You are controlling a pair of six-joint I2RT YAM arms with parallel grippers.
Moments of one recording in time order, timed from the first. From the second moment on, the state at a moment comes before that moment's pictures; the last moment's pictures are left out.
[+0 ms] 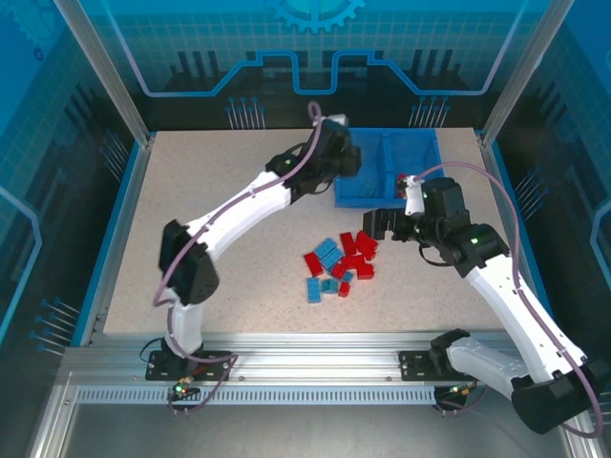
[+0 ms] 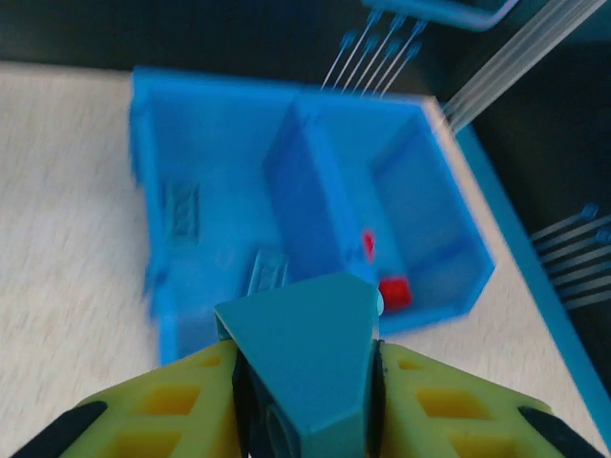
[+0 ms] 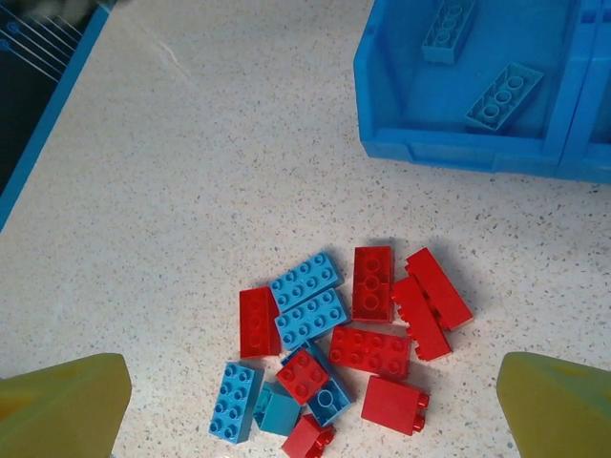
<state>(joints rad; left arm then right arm) -0.70 2.03 2.01 -0.50 -0.18 -0.57 0.37 0.99 1.05 -0.75 -0.20 0.34</state>
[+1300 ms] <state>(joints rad) -0.78 1.43 1.32 -0.14 -0.06 -0.30 0.39 1.10 0.98 -0.76 -0.16 0.37</state>
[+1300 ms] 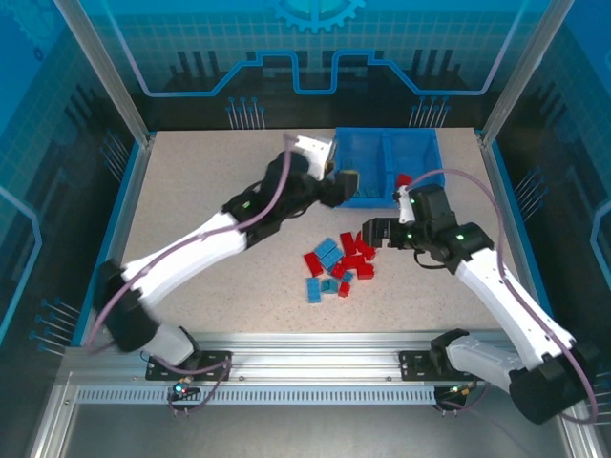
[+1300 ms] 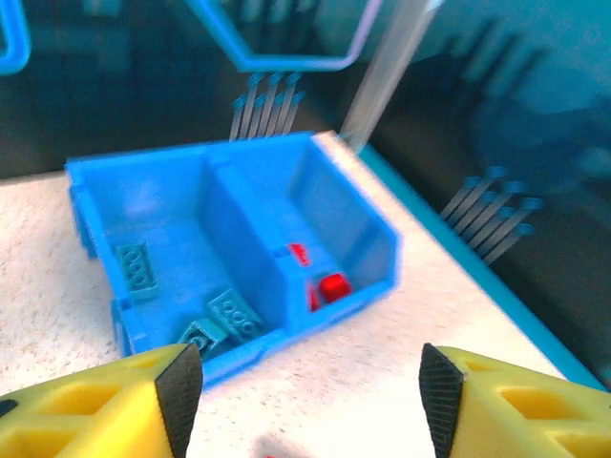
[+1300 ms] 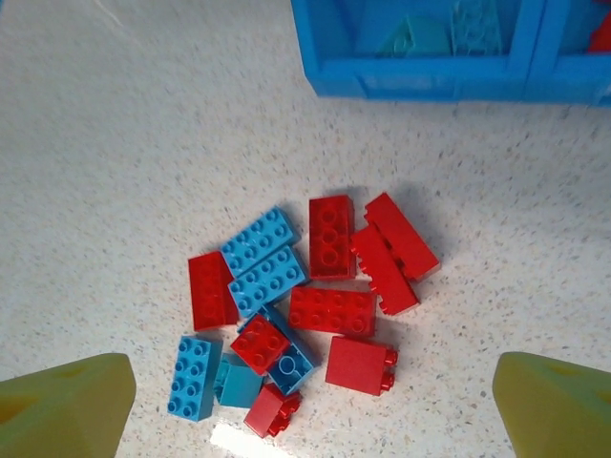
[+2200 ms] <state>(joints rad) -0.81 0.77 0.73 -0.48 0.25 0.52 0.51 1.51 0.79 -0.53 -0.06 0.48</state>
